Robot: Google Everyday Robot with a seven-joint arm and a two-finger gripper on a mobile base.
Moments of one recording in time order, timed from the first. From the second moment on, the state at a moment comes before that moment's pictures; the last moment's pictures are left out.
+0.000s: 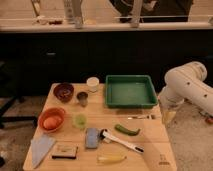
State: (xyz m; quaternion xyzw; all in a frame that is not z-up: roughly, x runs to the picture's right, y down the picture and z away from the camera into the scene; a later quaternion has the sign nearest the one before) arm 0.283 0.105 0.685 -0.28 0.02 0.02 0.96
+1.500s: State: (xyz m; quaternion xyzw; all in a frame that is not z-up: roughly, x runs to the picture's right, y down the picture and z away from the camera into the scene) arm 0.248 0.177 0.679 -0.23 -0.02 0.09 0.97
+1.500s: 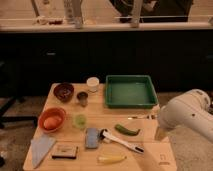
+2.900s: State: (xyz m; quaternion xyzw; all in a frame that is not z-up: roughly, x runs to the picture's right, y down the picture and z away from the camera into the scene) arm 0.217 0.236 0.695 -0.23 0.03 0.04 0.97
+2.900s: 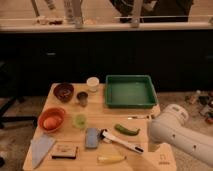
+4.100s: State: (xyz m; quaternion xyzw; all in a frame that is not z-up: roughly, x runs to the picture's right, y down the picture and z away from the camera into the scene) arm 0.176 0.303 0.710 -0.30 -0.11 0.12 0.94
